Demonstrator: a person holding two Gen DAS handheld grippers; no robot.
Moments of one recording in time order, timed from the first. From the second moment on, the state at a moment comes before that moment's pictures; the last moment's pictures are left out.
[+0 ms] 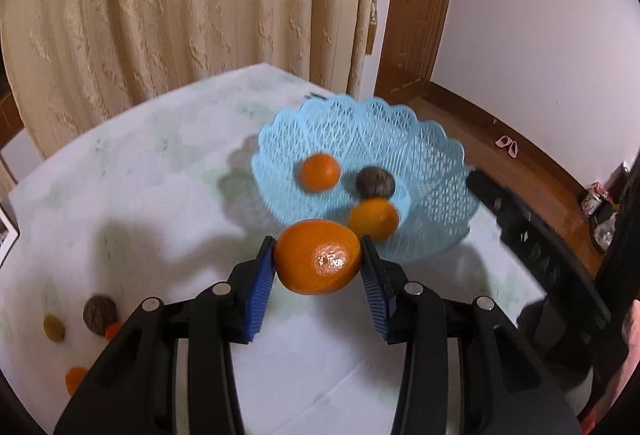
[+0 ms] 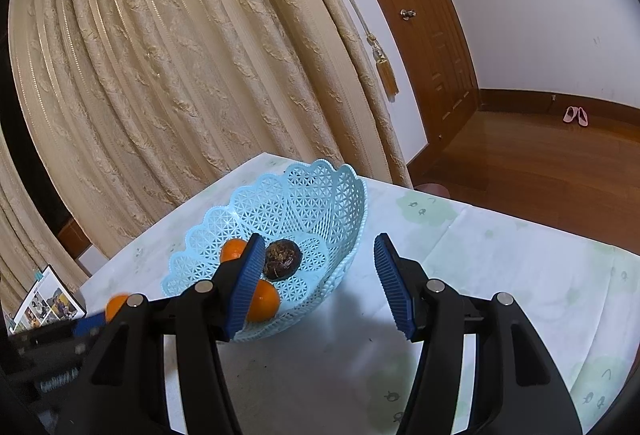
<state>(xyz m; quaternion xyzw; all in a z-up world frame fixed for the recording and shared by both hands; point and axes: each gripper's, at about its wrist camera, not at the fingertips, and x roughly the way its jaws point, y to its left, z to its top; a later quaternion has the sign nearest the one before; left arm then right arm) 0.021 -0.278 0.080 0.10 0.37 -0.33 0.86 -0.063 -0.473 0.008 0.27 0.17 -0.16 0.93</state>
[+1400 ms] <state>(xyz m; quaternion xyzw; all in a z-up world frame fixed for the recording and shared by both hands) 0.044 -0.138 0.105 0.02 0.34 -0.19 0.92 -0.071 -0.474 0.010 0.27 0.17 -0.21 0.93</state>
